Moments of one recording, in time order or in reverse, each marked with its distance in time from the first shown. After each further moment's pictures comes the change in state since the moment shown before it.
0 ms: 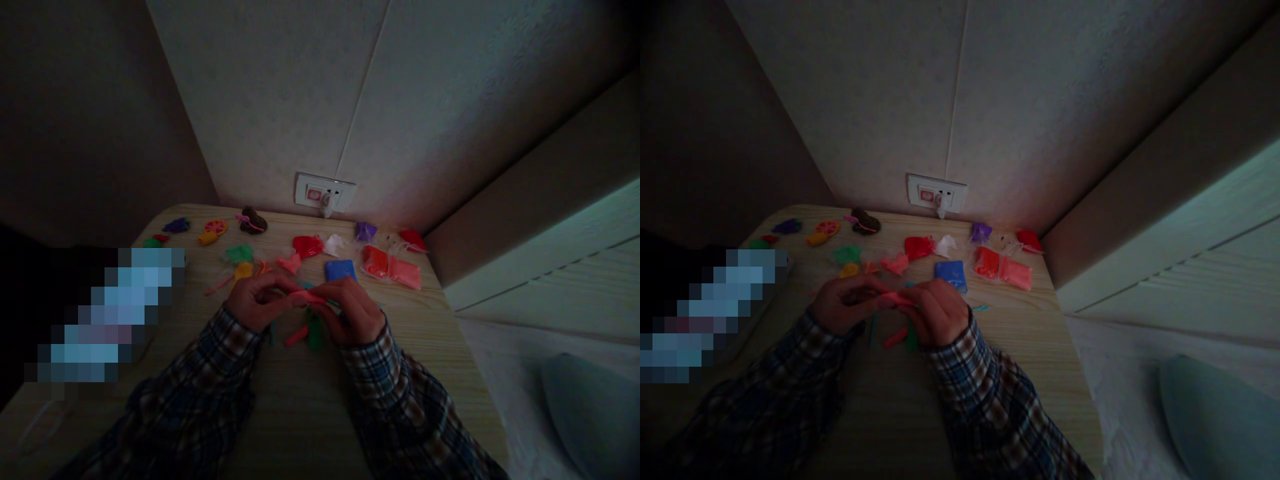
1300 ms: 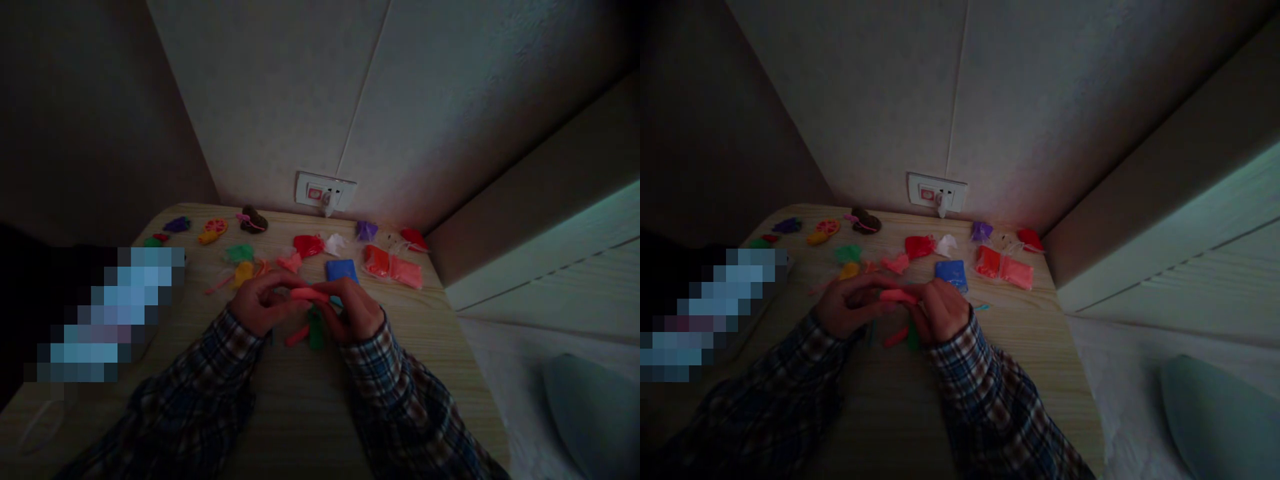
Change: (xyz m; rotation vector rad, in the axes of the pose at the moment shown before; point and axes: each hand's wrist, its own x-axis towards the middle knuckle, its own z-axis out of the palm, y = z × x) left_hand 0.003 -0.006 -0.002 0.012 -0.081 0.016; right_hand -0.003 -0.001 -0.001 -0.093 -0.049 0.049
